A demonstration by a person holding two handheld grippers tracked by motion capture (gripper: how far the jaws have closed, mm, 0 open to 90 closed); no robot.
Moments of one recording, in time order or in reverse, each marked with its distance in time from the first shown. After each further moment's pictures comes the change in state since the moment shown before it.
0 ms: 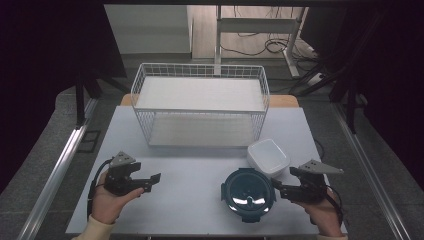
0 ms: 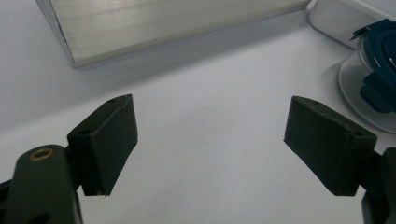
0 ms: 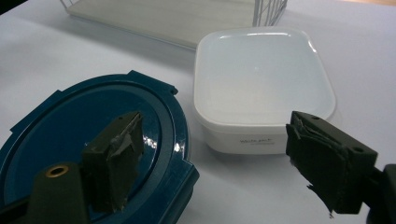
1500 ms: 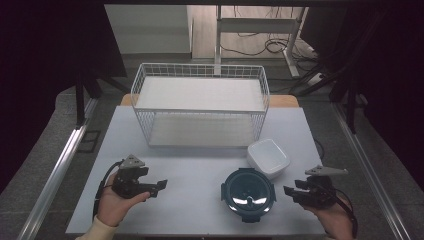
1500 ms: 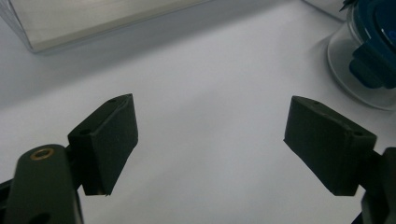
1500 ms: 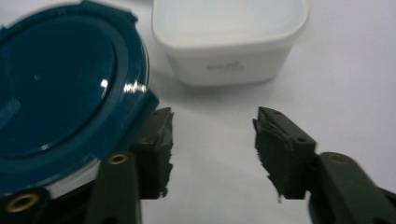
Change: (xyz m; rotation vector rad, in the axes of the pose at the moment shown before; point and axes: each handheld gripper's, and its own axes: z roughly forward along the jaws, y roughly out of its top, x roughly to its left) left arm -0.013 -0.003 0.012 0.080 -0.049 0.045; right arm -0.022 -0.019 -0.007 0.219 -0.030 0.054
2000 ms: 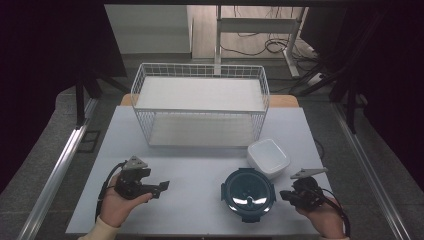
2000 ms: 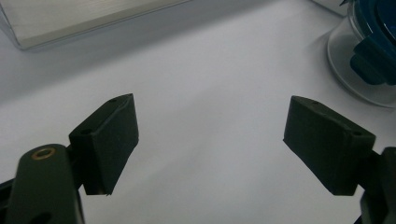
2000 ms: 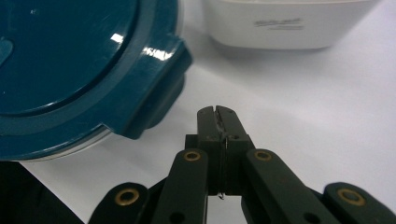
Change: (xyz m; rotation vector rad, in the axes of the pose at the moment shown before) left arm -0.003 -0.002 0.005 0.002 -0.006 0.002; right arm 0.015 -0.001 0.023 0.161 0.054 -0.096
